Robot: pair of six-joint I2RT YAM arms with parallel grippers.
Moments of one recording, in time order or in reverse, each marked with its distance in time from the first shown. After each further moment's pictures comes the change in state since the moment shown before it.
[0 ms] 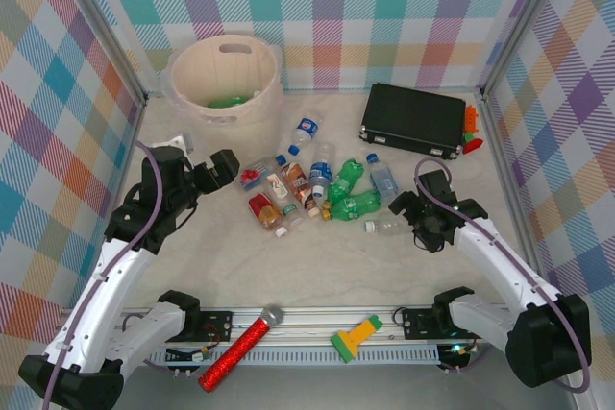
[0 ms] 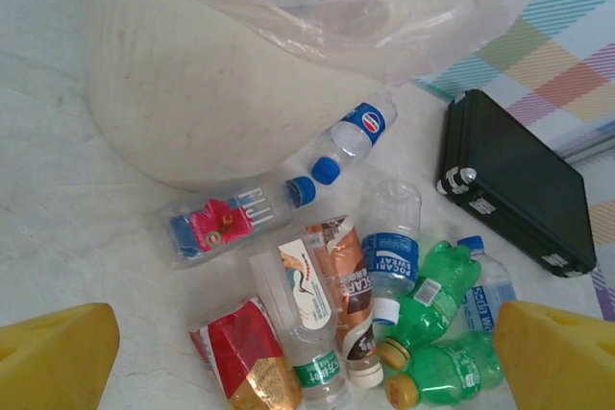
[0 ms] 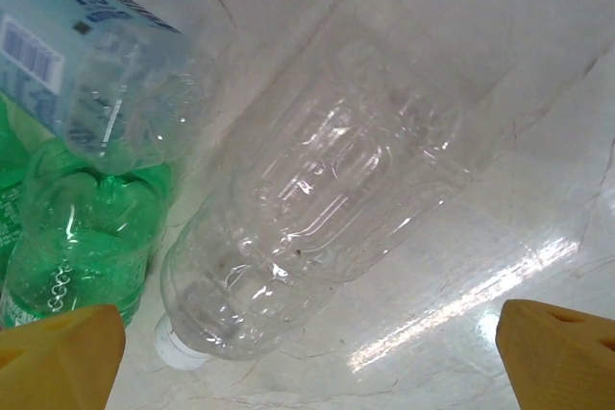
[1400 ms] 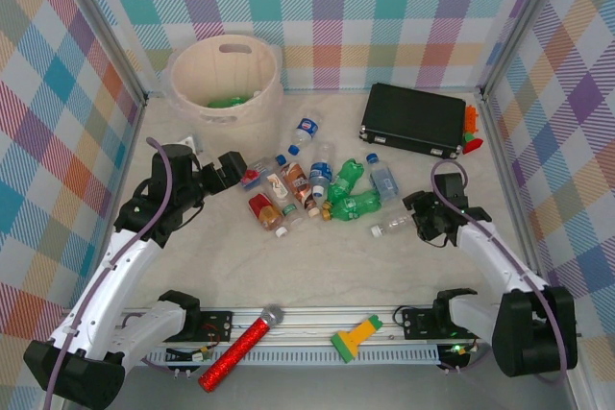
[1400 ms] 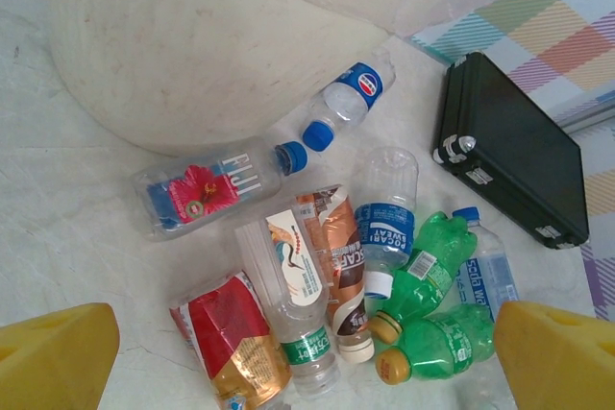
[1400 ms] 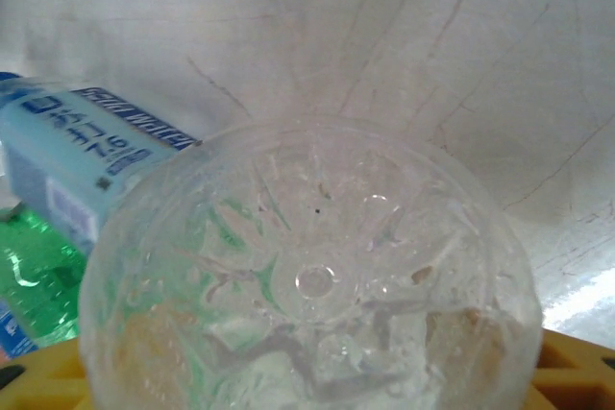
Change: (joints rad) left arm 0.000 0.056 -0.023 0.022 0.065 -0.023; right arm -0.176 0.026 -0.111 0.283 -0.132 0.071
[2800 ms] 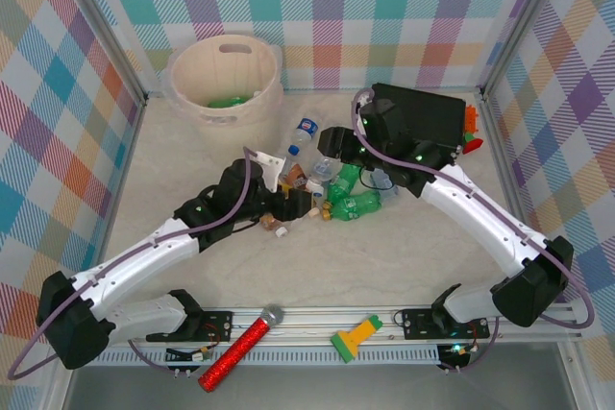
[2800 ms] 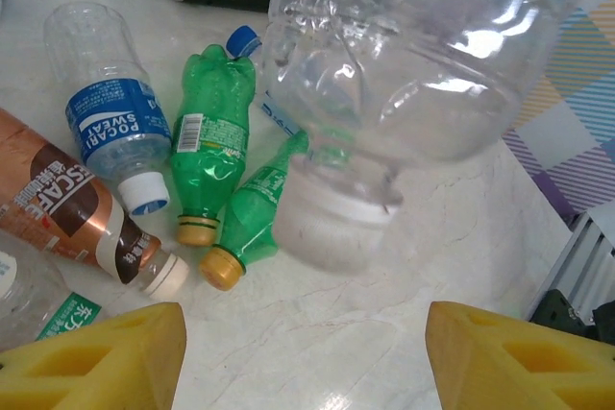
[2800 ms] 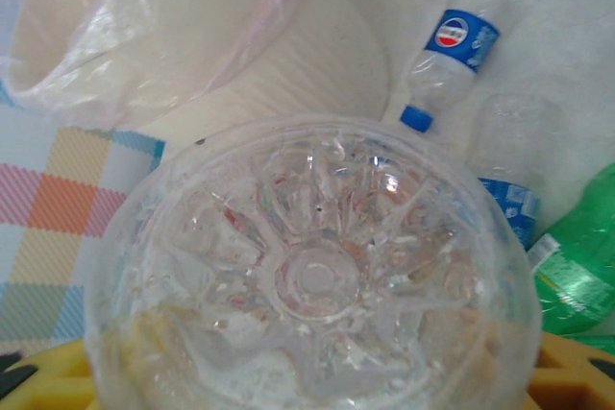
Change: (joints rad) left arm -0.446 0.195 -0.093 0.344 0.131 0.215; right arm 0.563 0.312 0.815 -0.078 0.058 -0.447
